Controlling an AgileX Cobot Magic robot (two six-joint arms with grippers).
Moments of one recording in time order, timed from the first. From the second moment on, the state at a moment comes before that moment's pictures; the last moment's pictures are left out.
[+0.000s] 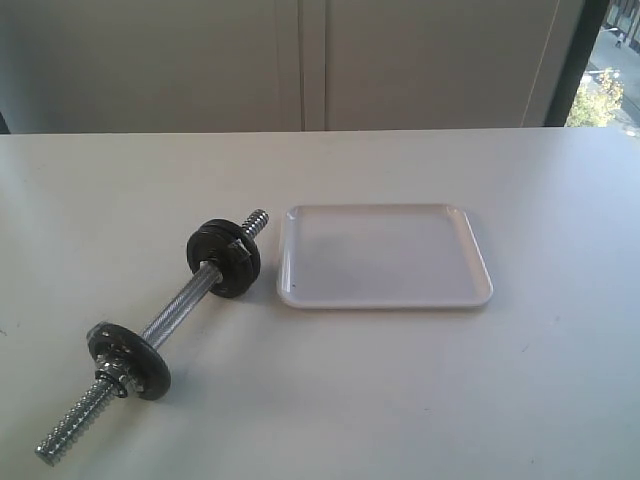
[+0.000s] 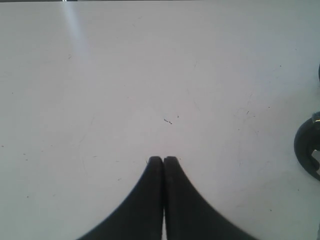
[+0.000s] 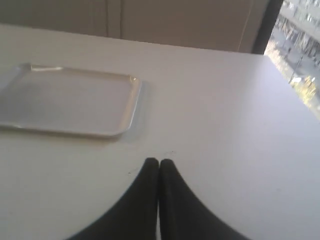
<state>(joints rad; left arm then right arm) 0.11 0.00 0.02 -0.13 0.40 0.13 0.09 0.00 0.00 0.00 0.34 -0.01</state>
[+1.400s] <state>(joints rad) 0.11 0.00 0.02 -0.13 0.40 0.13 0.09 0.00 0.00 0.00 0.34 -0.14</state>
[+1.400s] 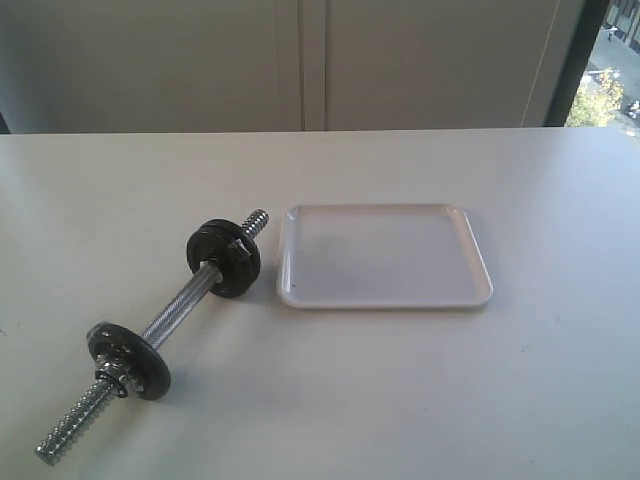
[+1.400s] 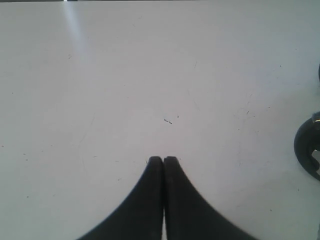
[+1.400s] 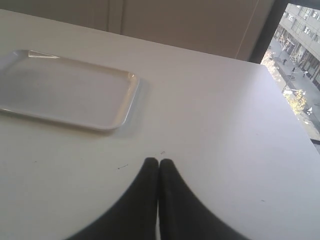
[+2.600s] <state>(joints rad) 0.11 0.00 0.02 -0.13 0.40 0.13 0.09 0.00 0.00 0.00 0.34 -0.10</state>
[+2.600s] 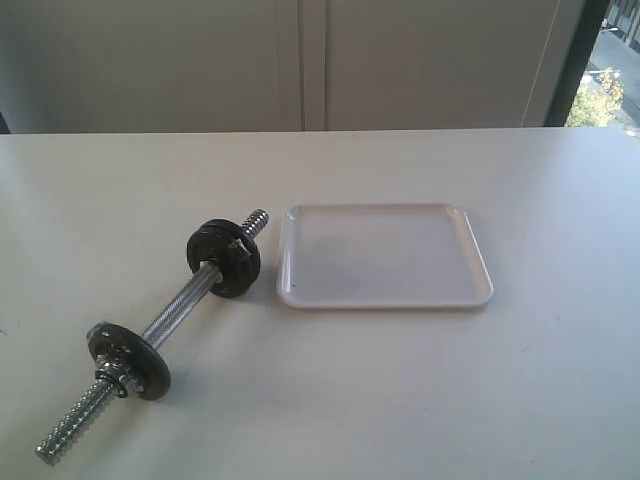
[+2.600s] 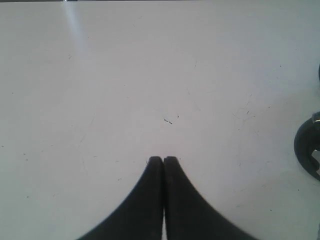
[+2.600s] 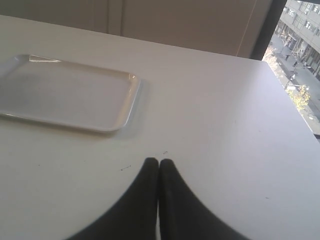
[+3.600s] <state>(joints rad) 0.06 0.00 0.02 -0.13 0.40 0.13 0.09 0.00 0.00 0.00 0.34 -0.10</state>
